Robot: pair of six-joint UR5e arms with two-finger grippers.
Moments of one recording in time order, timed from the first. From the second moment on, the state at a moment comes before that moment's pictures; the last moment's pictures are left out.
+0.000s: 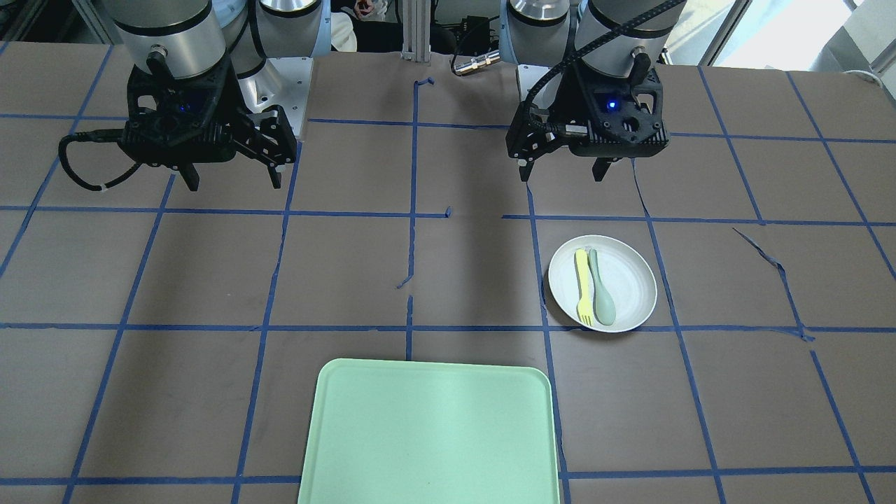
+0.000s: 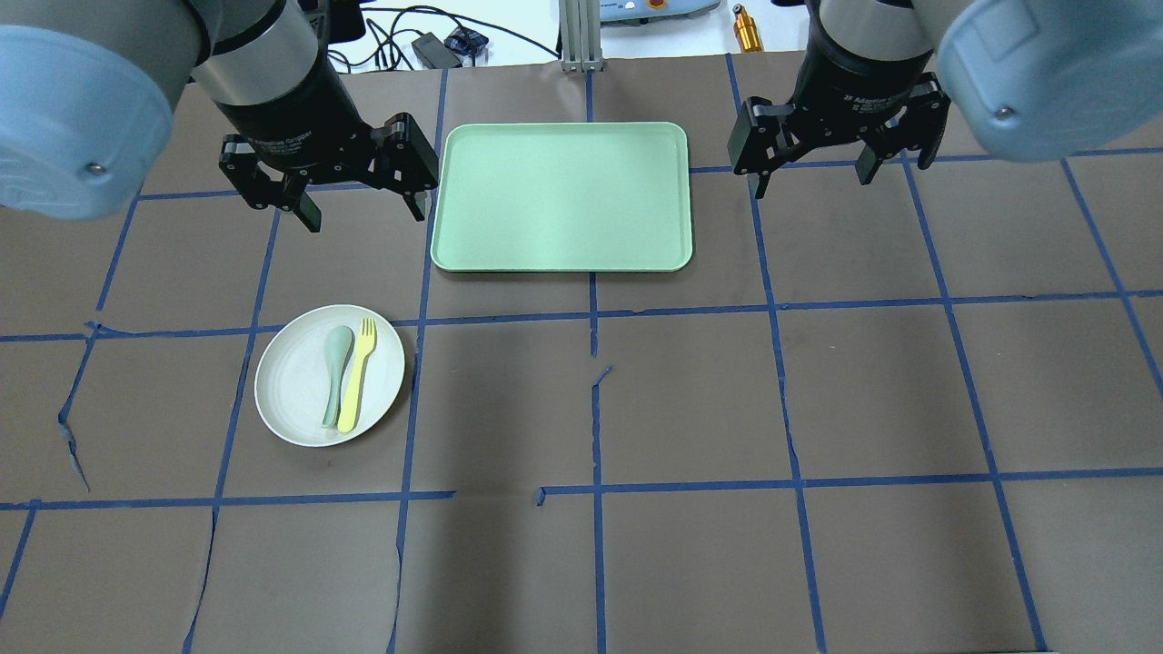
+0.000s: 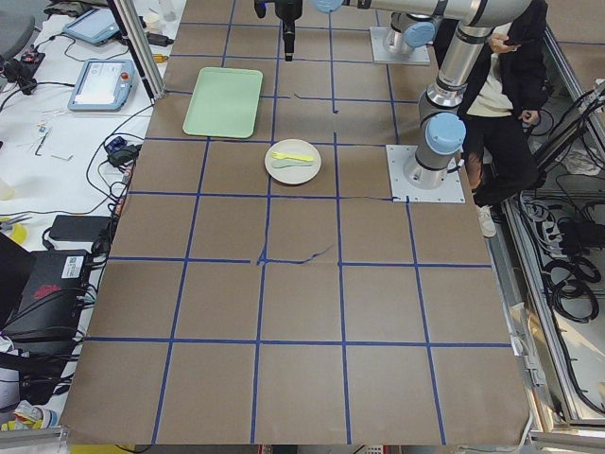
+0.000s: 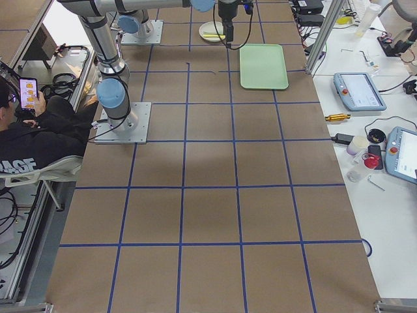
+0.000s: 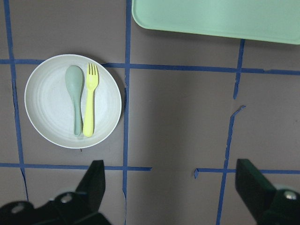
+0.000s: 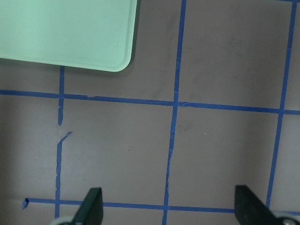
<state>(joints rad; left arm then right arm) -1.68 -1.59 -1.52 -1.57 1.55 -0.17 1.67 -1.53 1.51 -1.60 -1.60 0.01</state>
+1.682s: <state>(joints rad) -1.68 -1.59 -1.54 -1.57 1.54 -0.16 1.67 -1.53 1.51 -1.61 -1.60 0.01</state>
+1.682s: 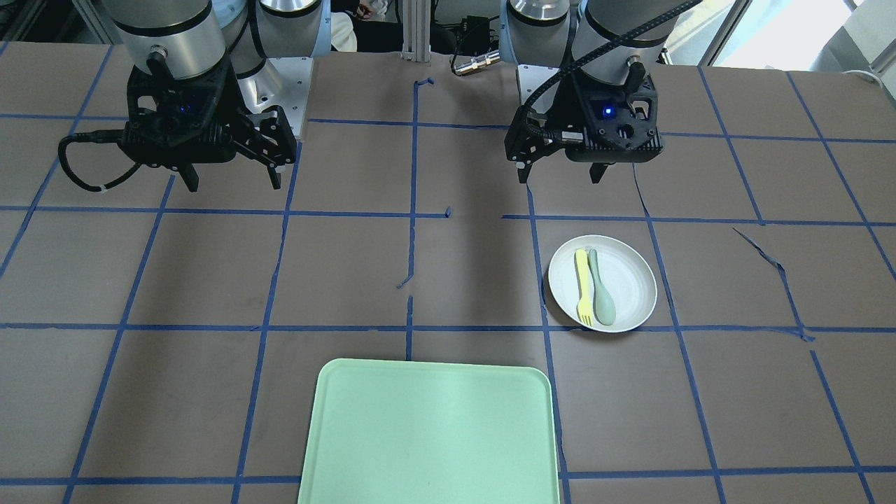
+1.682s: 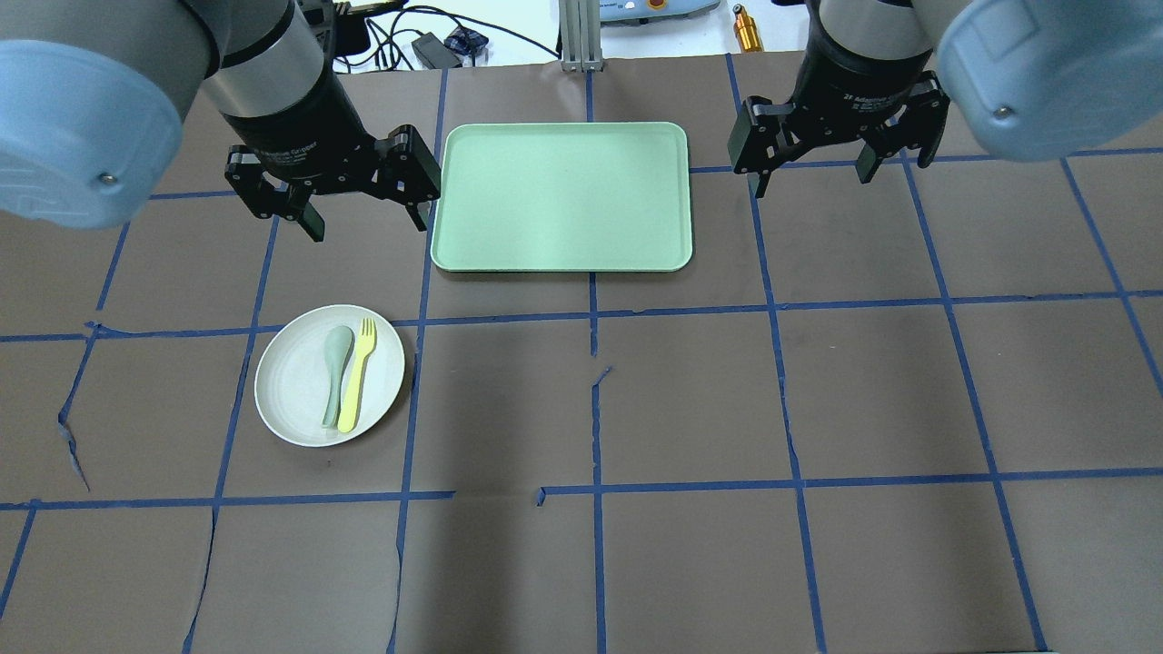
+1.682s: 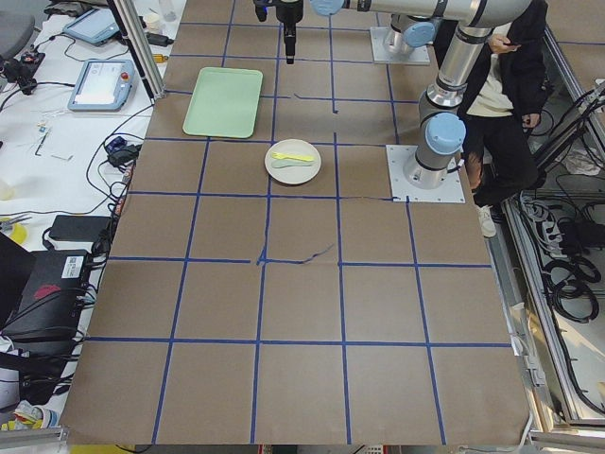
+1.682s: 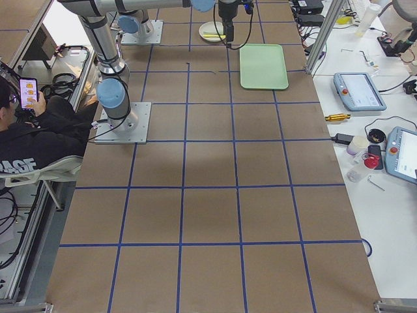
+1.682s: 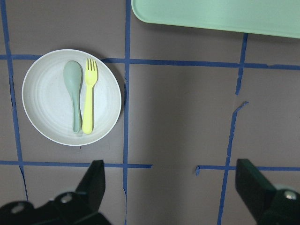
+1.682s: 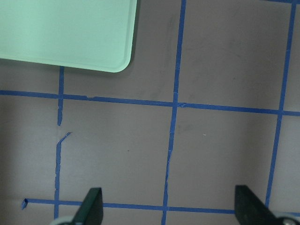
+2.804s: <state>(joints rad) -1.29 -1.68 -2.15 -0.86 1.58 0.23 1.67 -1.53 1.52 -1.61 -1.60 0.01</state>
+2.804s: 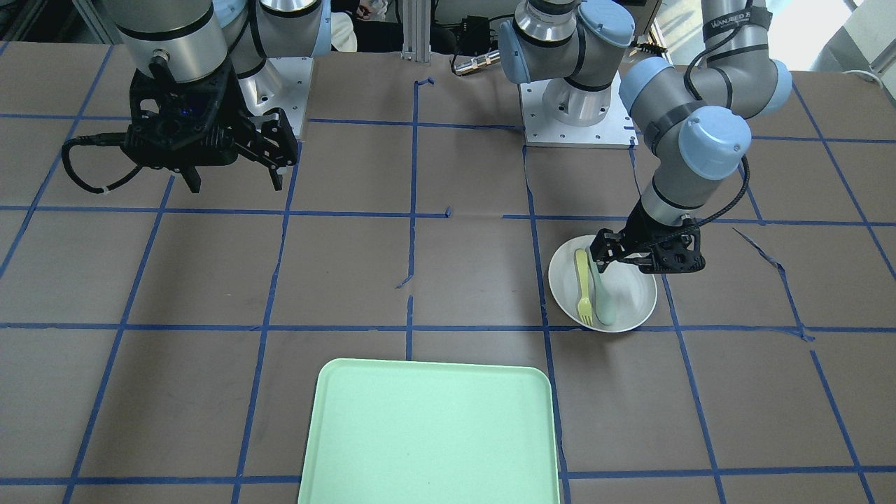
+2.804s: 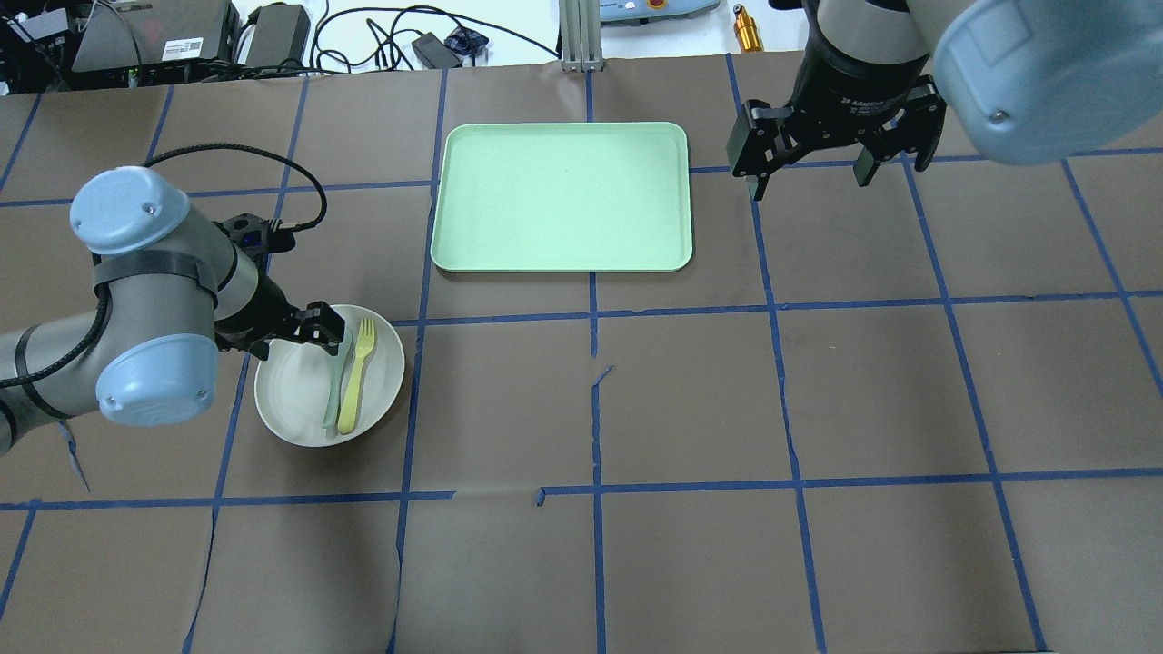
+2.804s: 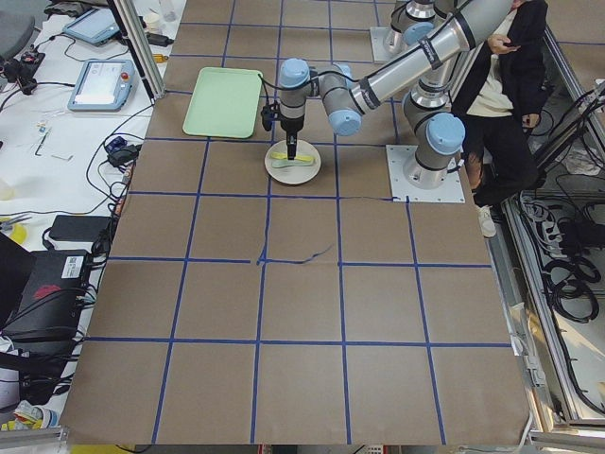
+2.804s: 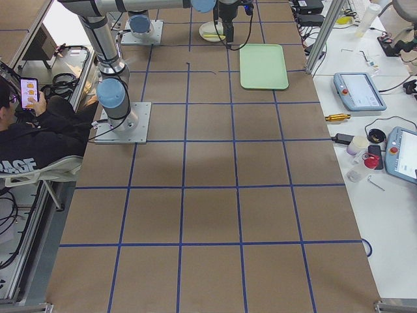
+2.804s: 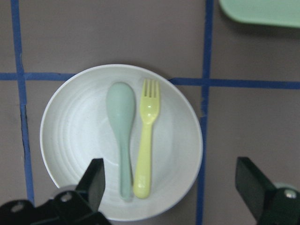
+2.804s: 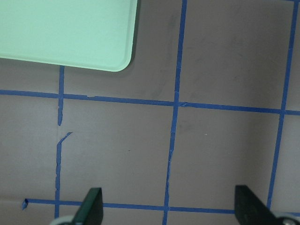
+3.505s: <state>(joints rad) -1.14 -1.78 -2.22 -0.72 1.58 0.34 1.67 -1.53 1.53 -1.61 -1.60 0.01</state>
